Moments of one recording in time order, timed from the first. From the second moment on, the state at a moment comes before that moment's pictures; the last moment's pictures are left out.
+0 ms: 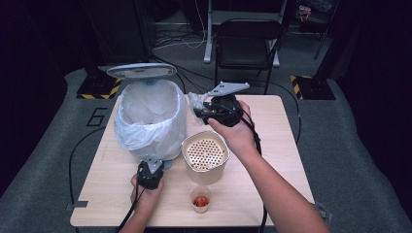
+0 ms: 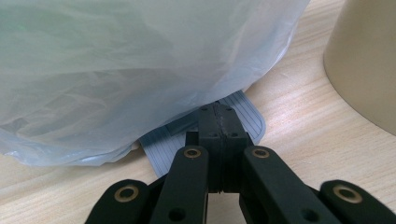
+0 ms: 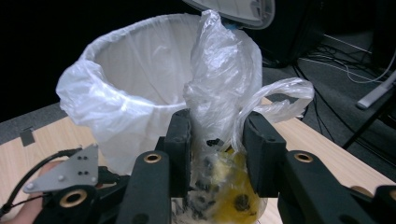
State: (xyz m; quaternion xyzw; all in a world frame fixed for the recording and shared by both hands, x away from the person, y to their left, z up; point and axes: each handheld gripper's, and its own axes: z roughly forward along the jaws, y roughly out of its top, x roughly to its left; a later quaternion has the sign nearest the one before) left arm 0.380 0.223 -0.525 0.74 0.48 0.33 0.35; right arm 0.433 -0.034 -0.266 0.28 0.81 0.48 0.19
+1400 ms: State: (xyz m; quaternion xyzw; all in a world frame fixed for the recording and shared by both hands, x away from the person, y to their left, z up) left arm 0.380 0.223 -0.525 0.74 0.48 0.32 0.34; right arm 0.476 0.091 -0.277 0.24 0.83 0.48 0.15
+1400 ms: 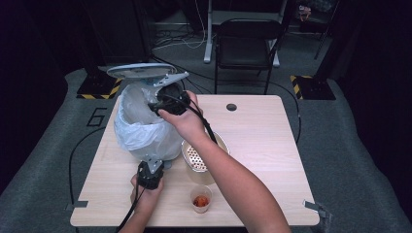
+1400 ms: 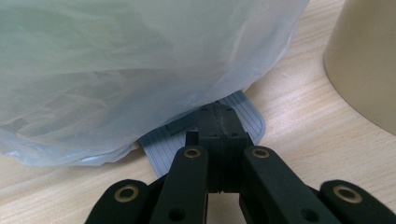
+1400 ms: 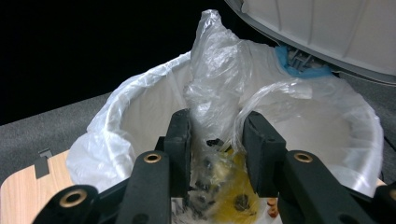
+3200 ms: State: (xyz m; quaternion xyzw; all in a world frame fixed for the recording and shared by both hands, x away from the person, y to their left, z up) left arm 0.380 0.222 -0.525 0.74 0.48 0.33 0.34; right arm 0.346 -0.043 -0.355 0.22 0.83 0.47 0.21
